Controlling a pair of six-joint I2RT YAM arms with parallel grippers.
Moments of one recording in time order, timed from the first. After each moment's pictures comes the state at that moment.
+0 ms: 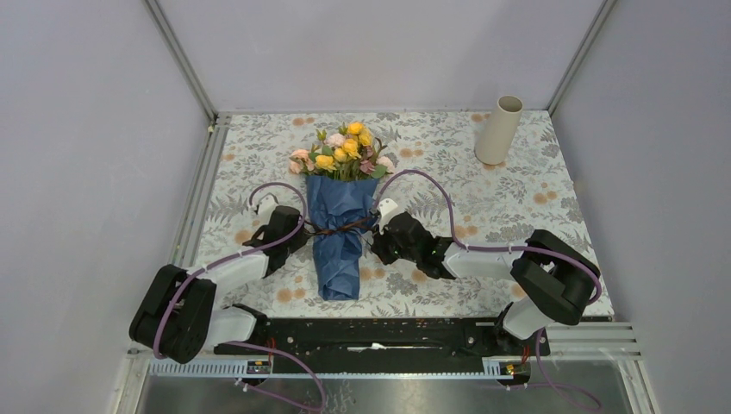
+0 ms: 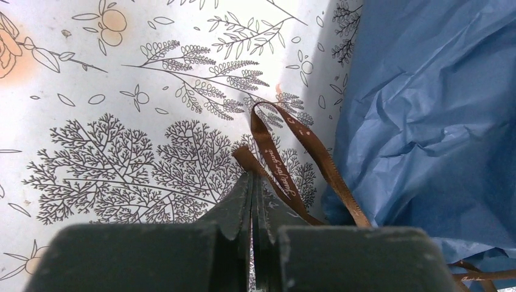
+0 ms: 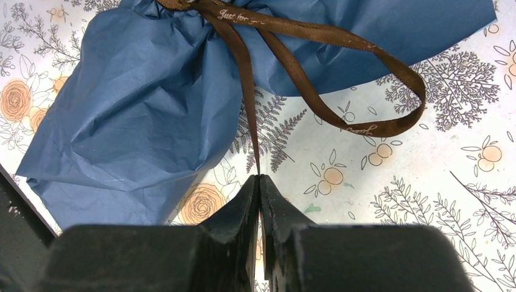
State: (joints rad) left arm -0.39 1.25 0.40 0.04 -0.31 -0.89; right arm 0.93 1.55 0.66 0.27 0.03 0.30
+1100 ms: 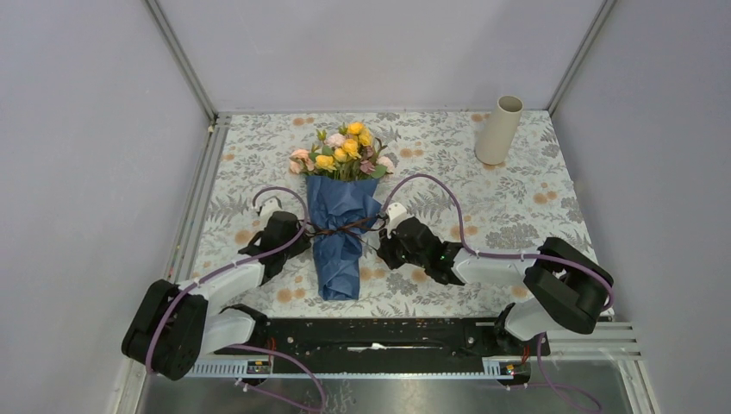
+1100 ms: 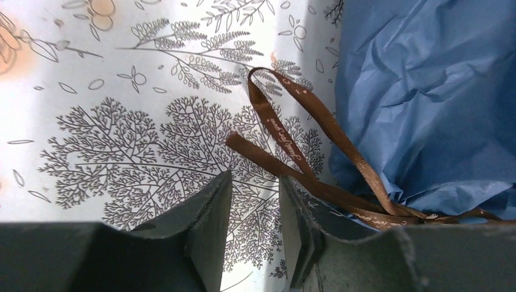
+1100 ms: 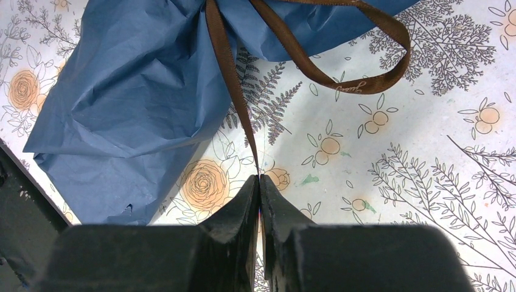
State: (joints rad) left arm -0.40 1.13 0.36 0.01 -0.28 -0.76; right arm 0.94 1.47 0.59 0.26 0.03 0.34
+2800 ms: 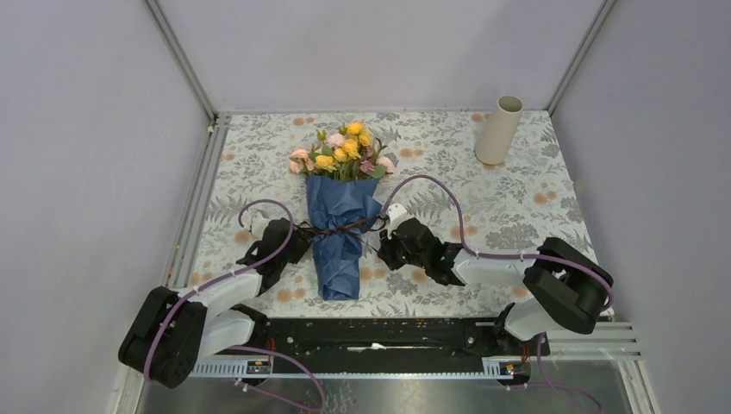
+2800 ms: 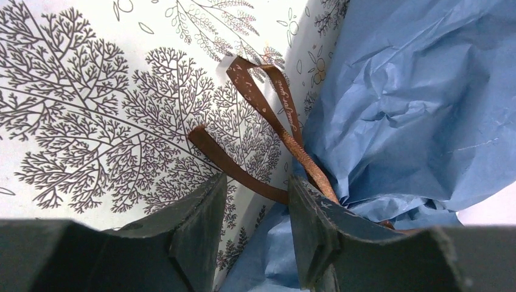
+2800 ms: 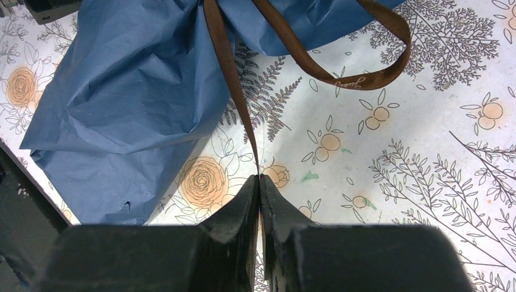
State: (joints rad) left arm -0.40 1.11 0.25 0.15 -0.22 -1.21; right arm 0.94 1.47 0.58 0.27 0.03 0.34
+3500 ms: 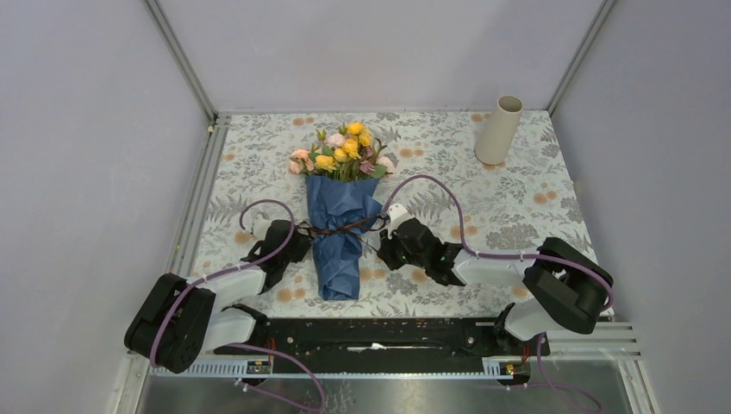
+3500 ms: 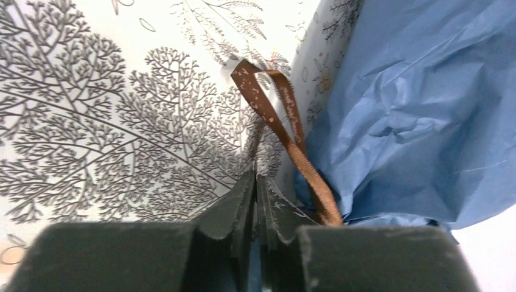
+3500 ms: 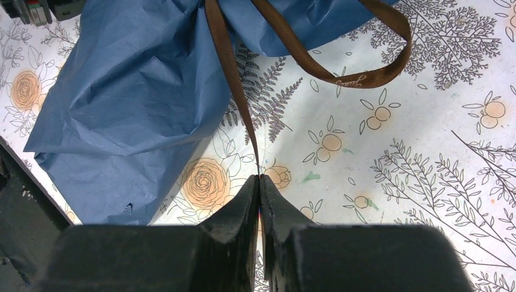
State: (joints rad) left arm -0.40 1.19 0.25 0.24 -0.22 -1.29; right arm 0.94 1.47 0.58 0.28 0.03 0.35
